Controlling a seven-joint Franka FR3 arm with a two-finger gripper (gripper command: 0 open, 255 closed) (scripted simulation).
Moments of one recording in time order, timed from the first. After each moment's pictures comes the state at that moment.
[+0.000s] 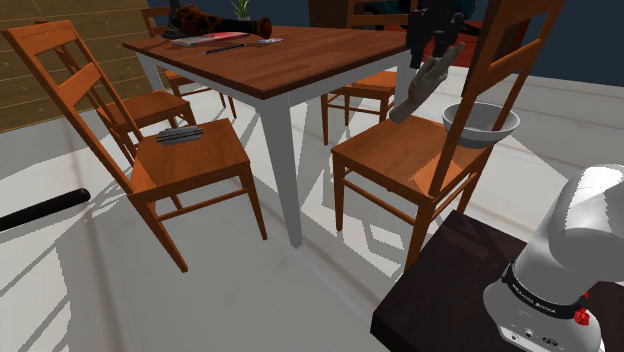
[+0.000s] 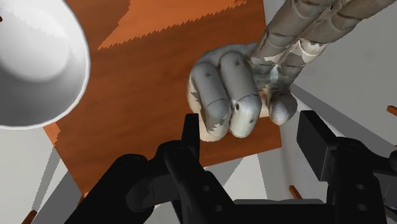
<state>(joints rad) -0.02 -0.52 -0.13 -1.93 0.06 1.41 0.14</state>
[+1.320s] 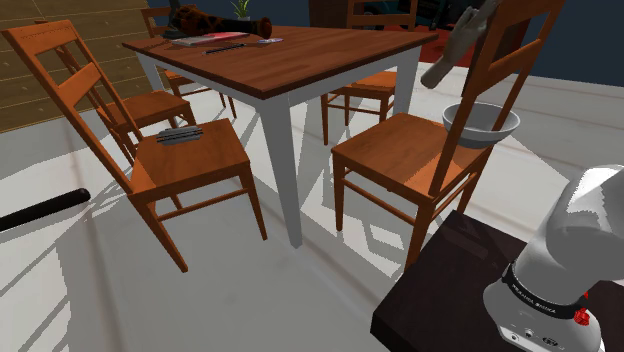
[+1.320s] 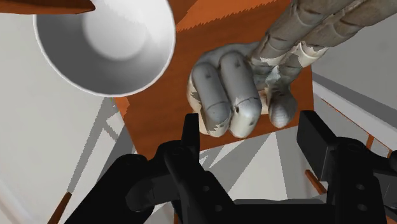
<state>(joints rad) -0.05 -0.38 -0.30 -1.57 0.01 1.18 -0.06</state>
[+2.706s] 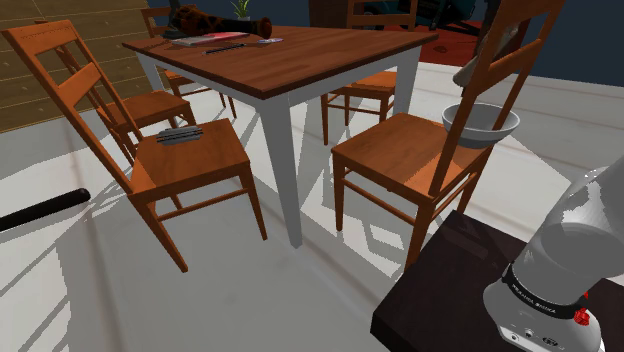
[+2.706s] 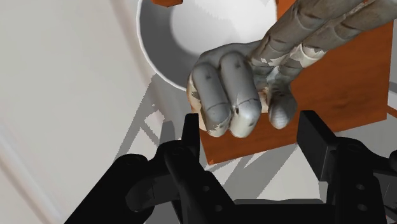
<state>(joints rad) -0.13 -0.27 -0.53 -1.50 -0.03 1.20 -0.38</state>
